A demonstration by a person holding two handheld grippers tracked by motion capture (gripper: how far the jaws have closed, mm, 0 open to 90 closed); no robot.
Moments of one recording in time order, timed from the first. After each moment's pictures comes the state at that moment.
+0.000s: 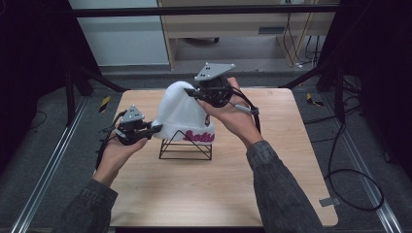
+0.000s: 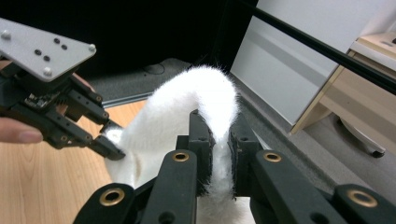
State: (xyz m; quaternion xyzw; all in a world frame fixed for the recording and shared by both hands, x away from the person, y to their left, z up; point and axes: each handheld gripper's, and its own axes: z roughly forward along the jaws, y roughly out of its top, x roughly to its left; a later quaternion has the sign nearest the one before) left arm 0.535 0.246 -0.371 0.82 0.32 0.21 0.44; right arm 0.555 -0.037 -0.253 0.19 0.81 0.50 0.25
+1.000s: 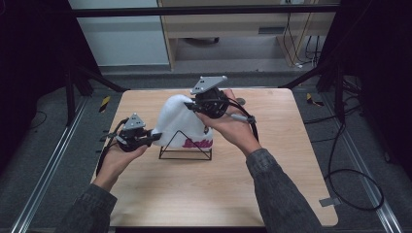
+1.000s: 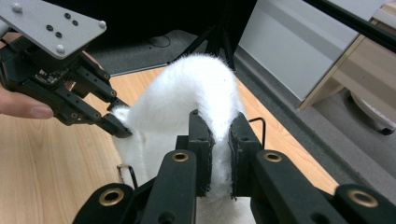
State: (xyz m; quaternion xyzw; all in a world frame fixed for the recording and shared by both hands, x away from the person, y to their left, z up) left arm 0.534 0.252 -0.399 0.83 0.32 0.20 0.42; right arm 0.547 -0.029 -0.281 0.19 0.84 0.45 0.23
